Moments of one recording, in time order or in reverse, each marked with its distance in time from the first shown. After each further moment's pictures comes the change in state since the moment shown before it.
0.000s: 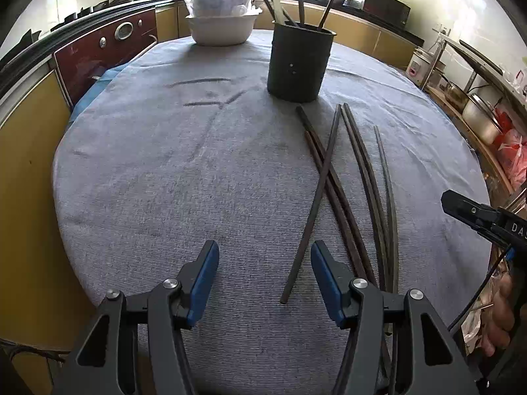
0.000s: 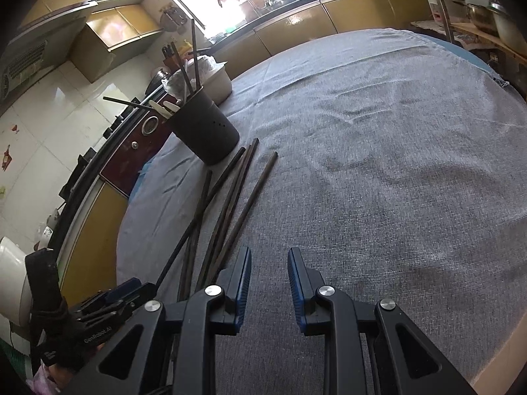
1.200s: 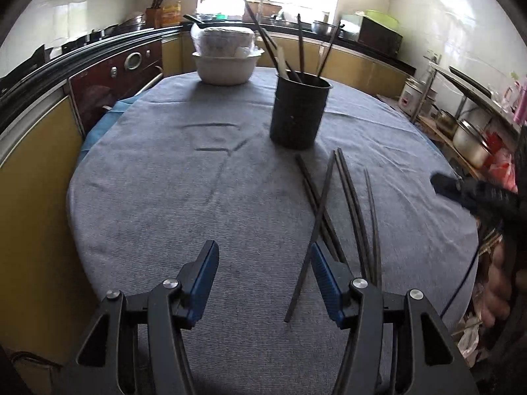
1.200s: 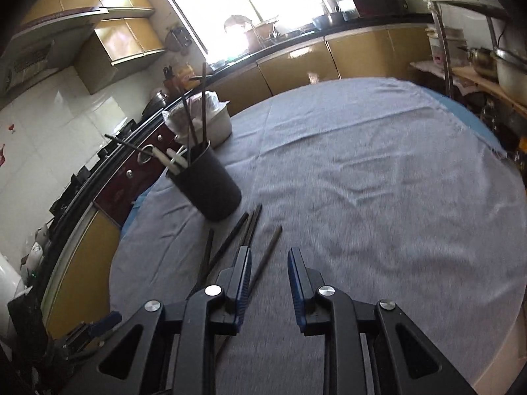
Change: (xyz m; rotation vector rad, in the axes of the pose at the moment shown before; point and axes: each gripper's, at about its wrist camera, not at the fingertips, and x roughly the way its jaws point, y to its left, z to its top) left arm -0.033 0.009 0.006 -0.023 -0.145 -0.016; right arm -0.014 0.021 0.044 -0.054 -0.116 -0.062
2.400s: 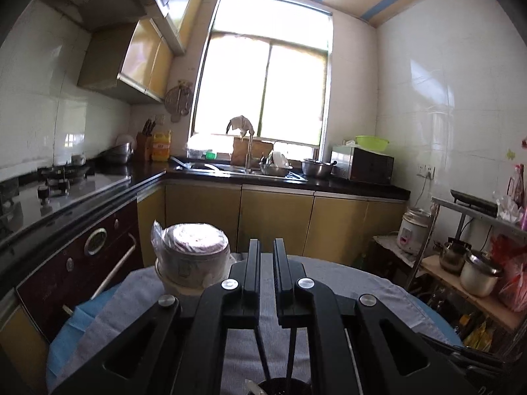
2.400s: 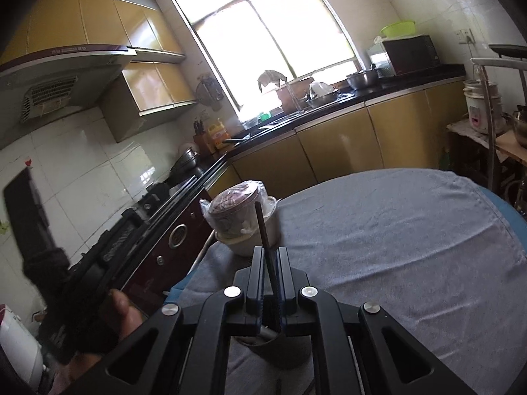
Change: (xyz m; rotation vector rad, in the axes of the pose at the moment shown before) left arm 0.017 -0.028 0.271 0.002 -0.610 -0.046; right arm 0.029 0.094 0.160 -0.049 -0.265 0.108
